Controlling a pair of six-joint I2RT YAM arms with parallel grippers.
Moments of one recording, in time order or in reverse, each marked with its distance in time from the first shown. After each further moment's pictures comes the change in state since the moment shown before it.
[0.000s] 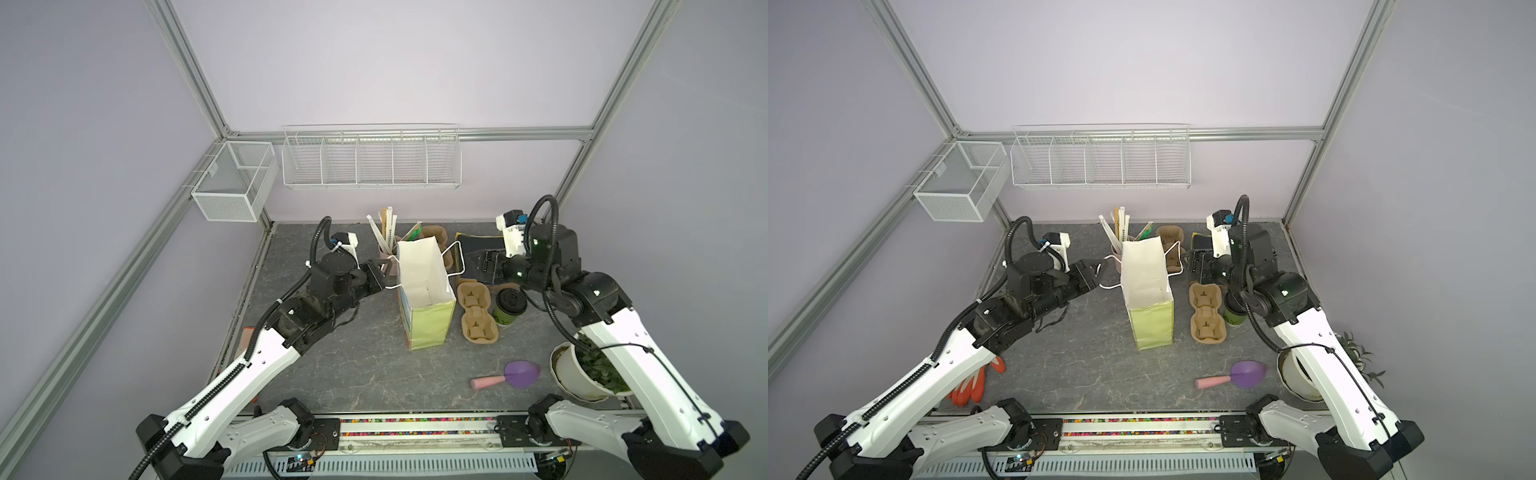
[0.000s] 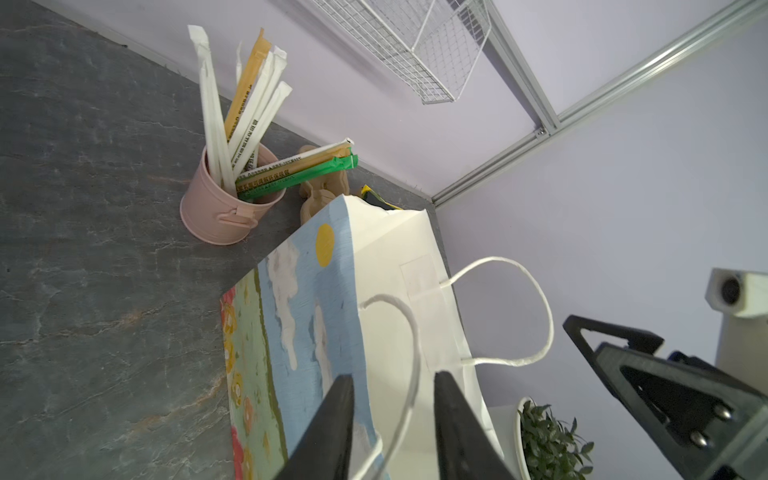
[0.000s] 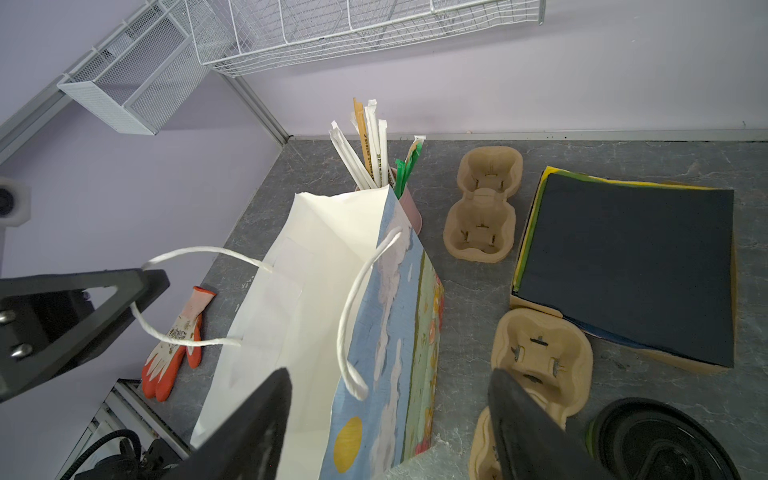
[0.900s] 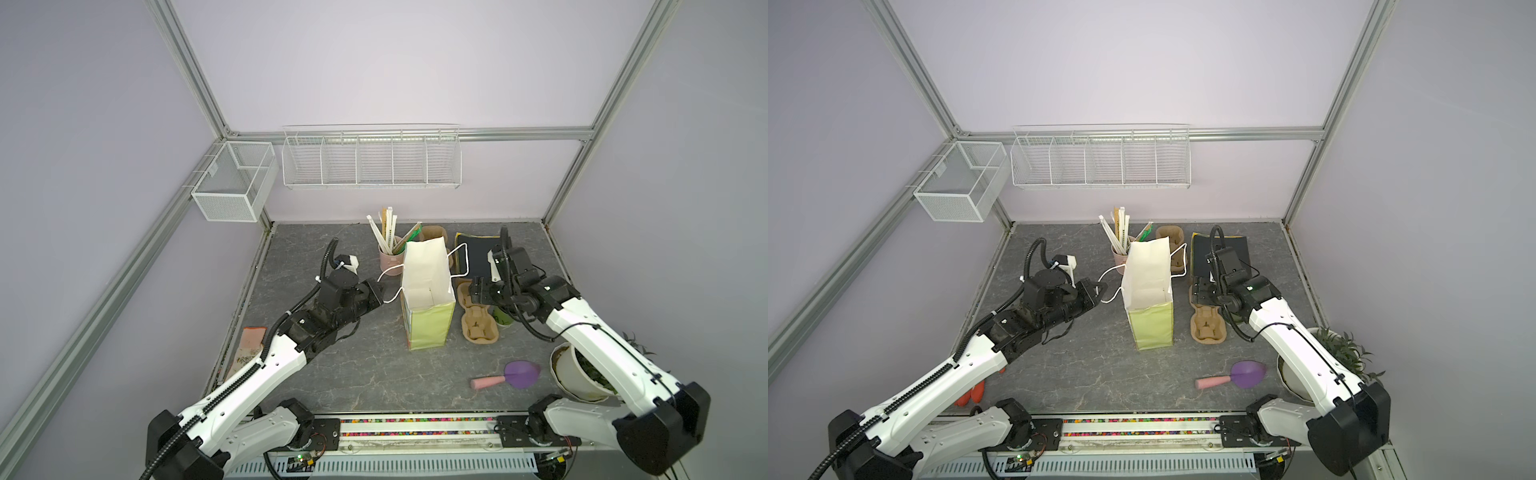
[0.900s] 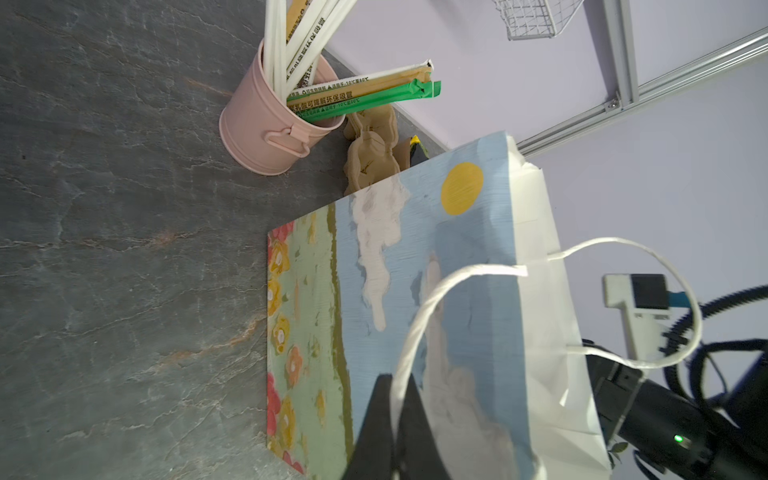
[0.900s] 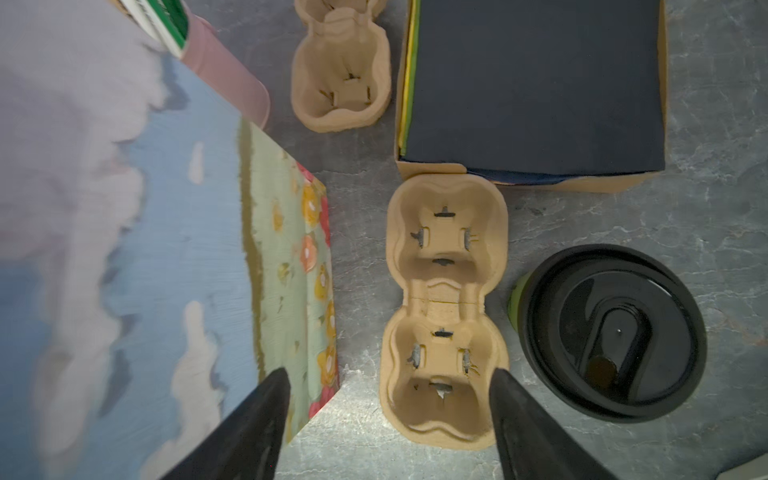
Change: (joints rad) left arm 0.023 -0.050 -0.232 0.100 0.069 -0.109; right arm -0.026 0.134 -0.262 -0.039 0.209 0.122
